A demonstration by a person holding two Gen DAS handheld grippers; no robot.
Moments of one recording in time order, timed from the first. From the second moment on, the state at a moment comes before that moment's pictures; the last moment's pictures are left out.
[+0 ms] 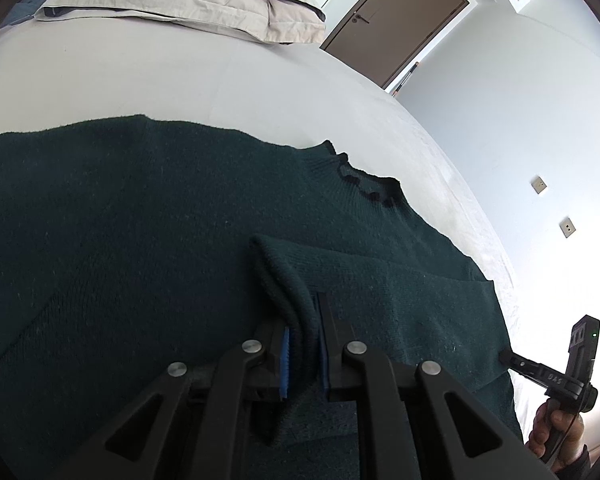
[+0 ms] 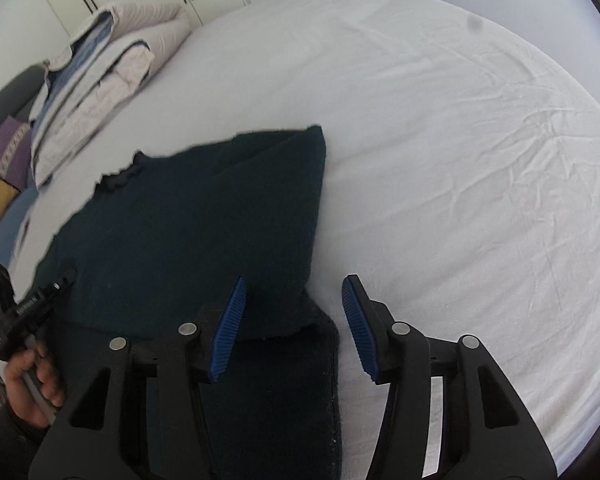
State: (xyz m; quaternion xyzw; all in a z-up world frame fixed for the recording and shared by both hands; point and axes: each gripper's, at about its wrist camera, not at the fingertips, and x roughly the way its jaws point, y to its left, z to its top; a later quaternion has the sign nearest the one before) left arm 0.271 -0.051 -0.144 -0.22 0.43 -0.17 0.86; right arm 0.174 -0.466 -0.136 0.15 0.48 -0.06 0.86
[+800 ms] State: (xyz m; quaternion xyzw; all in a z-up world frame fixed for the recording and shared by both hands) left arm 0.261 -0.047 -0.144 -0.25 0.44 -0.17 0.85; right arm 0.175 -0.503 -0.142 0.21 0.44 -0.04 0.87
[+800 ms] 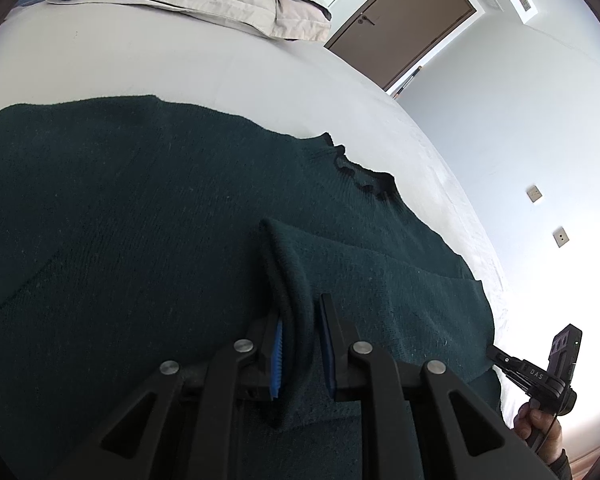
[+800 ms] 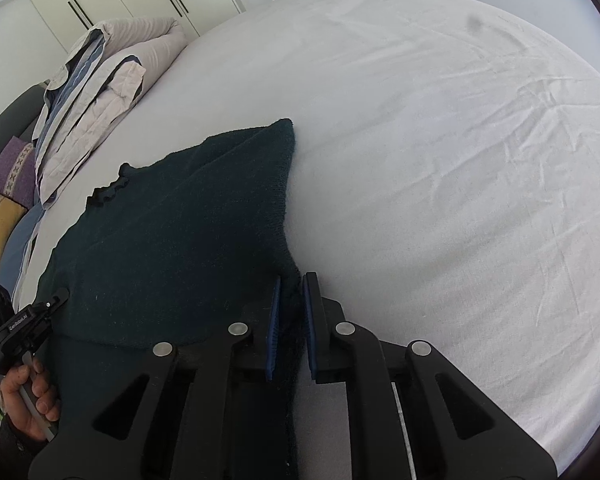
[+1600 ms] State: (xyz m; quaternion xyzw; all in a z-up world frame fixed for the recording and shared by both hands) left arm 0.177 0.094 -0.084 -0.36 0.34 -0.10 0.86; right arm 0.132 -0.397 -0.035 0.12 0.29 -0.06 0.95
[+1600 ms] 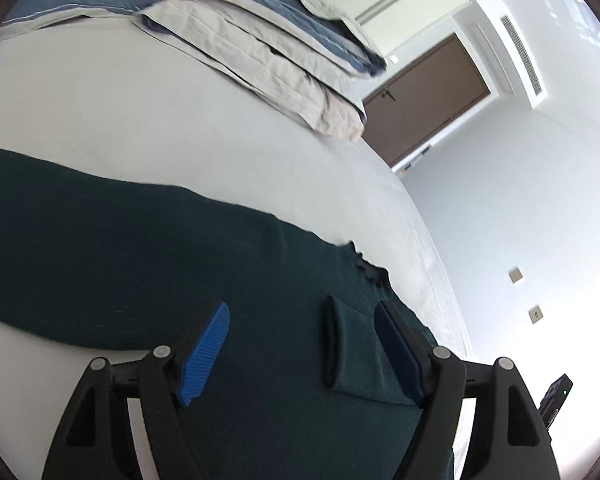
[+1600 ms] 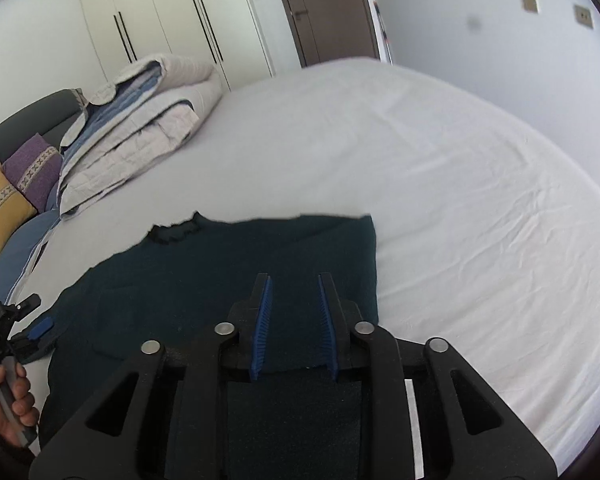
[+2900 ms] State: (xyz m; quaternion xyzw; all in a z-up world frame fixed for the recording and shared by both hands) left arm 0.191 0.110 0.003 -0.24 0.29 0.00 0.93; right arm 0.064 -0.344 -0.044 0.25 0.28 0.01 0.93
